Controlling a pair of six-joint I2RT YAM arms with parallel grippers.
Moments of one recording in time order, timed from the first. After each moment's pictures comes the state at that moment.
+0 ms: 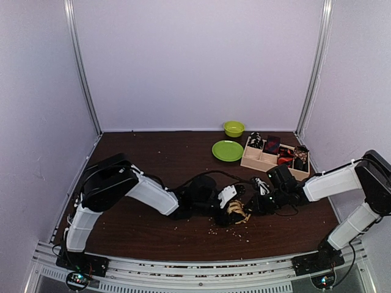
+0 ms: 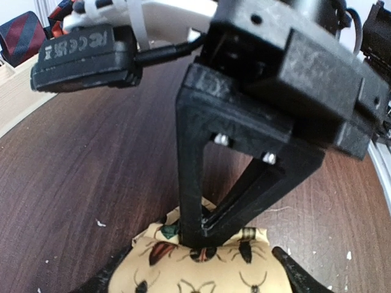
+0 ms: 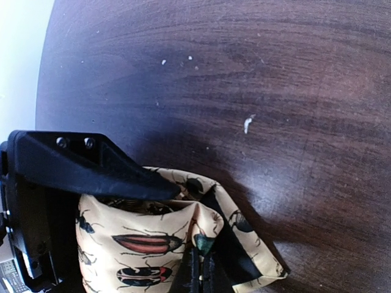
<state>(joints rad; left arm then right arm) -1.10 2.28 1.26 0.59 0.34 0.06 0.57 1.51 0.53 0.04 -0.46 0.63</state>
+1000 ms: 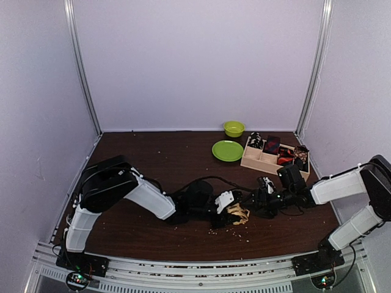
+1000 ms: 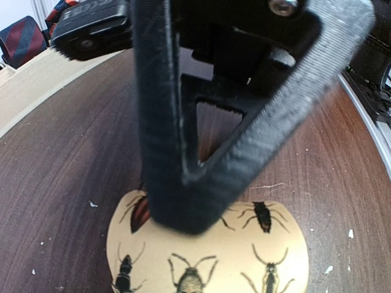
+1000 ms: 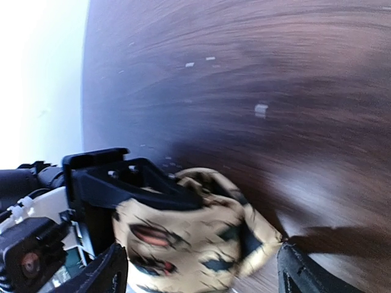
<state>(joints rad) -1.11 2.27 1.18 0.65 0.30 0.13 0.47 1.44 0.44 0.16 -0.65 0.77</state>
